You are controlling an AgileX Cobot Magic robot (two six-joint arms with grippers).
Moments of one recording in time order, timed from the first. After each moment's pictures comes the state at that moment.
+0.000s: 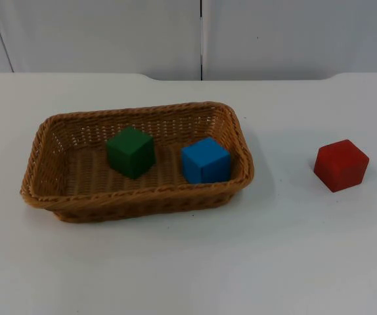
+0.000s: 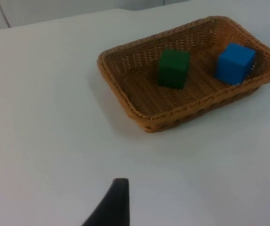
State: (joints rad) right arm 0.62 0.00 -0.52 0.02 1.08 -0.02; left arm -0.24 0.00 -0.50 -0.06 1.09 0.04
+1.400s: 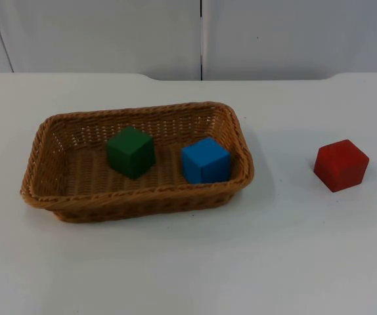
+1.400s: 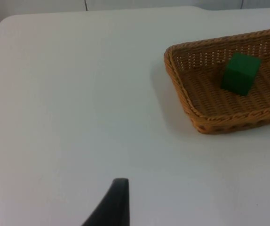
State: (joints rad) right arm 0.47 0.00 -0.52 0.03 1.08 -0.02; left arm -0.01 0.00 -0.50 -0.06 1.09 0.04
